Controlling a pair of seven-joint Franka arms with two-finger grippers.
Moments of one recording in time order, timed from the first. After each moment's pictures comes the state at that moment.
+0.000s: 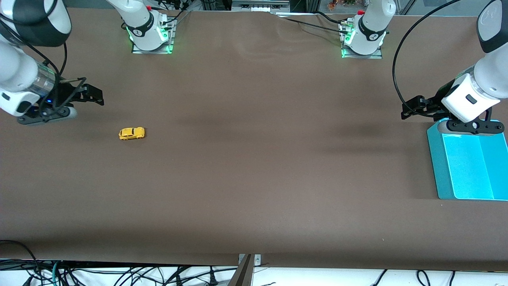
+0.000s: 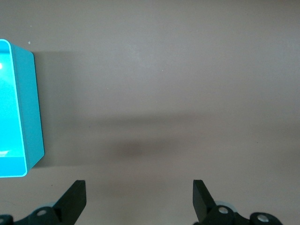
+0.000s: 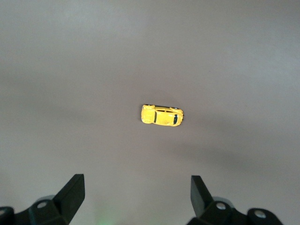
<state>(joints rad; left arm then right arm) 0.02 0.12 -0.09 -1.57 -0.06 1.62 -0.06 0.01 0.02 0.02 -1.87 0.01 1.75 -0.26</state>
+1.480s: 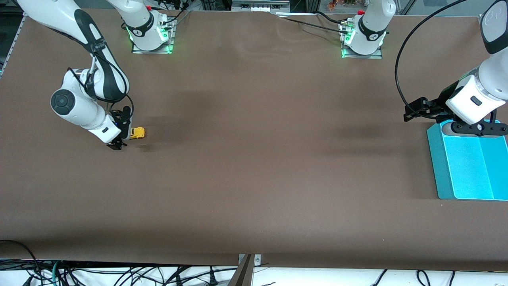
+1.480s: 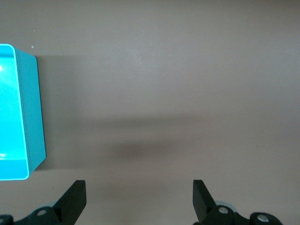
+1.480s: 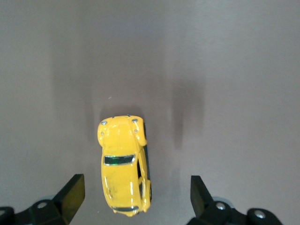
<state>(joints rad) 0.02 0.14 -0.09 -1.55 -0.06 1.62 -0.05 -0.02 0.33 0.02 -2.25 -0.03 2.49 -1.61</state>
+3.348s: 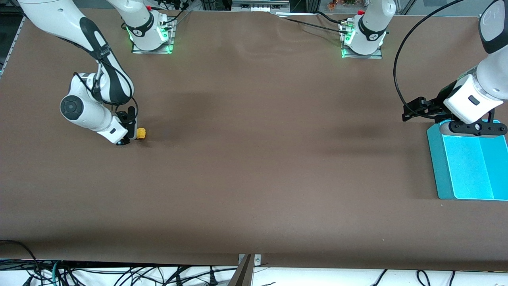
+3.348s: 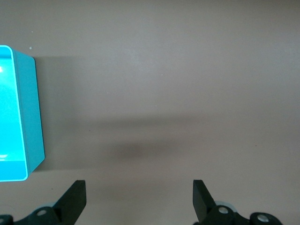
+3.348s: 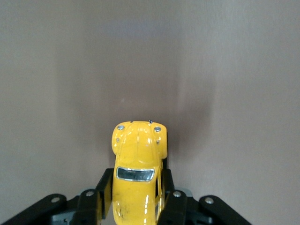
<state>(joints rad) 0.02 0.14 -0.10 -1.54 -0.06 1.62 -0.05 -0.03 0.37 0.01 -2.25 -0.02 2.49 -1.61</state>
